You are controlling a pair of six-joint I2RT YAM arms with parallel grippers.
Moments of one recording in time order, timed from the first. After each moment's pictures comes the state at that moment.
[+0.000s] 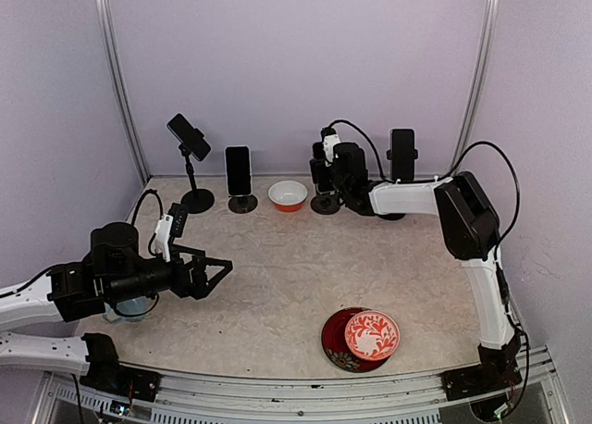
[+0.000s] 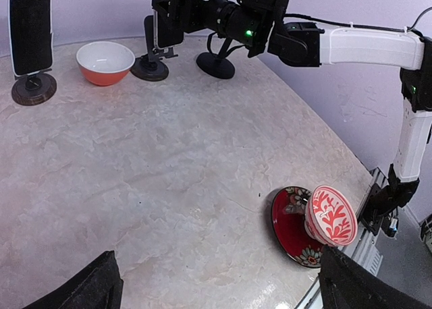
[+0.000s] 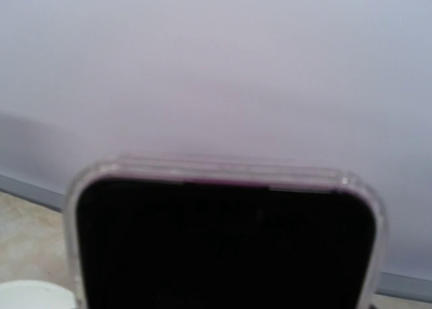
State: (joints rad) left arm -0.95 0.73 0.53 -0.13 -0.09 -0.46; right arm 0.61 2.29 1.73 0.43 0.40 -0.06
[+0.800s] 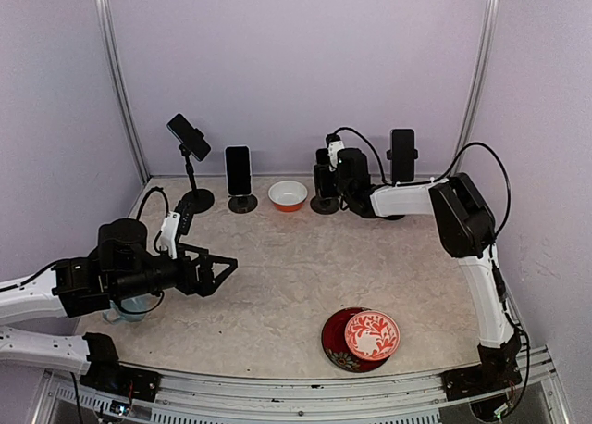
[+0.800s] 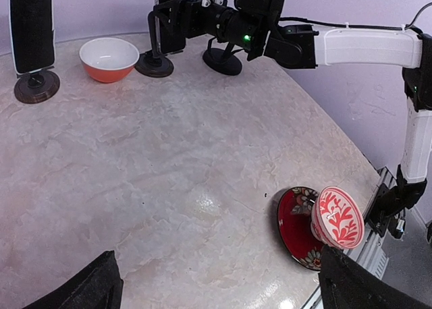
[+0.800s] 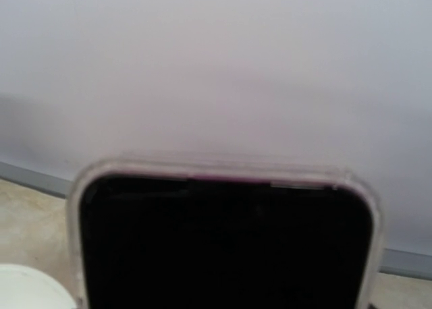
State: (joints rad) left arm -0.97 0.80 0.57 -0.14 -0.12 -0.46; right arm 0.58 2.35 1.74 0.44 0.34 0.00
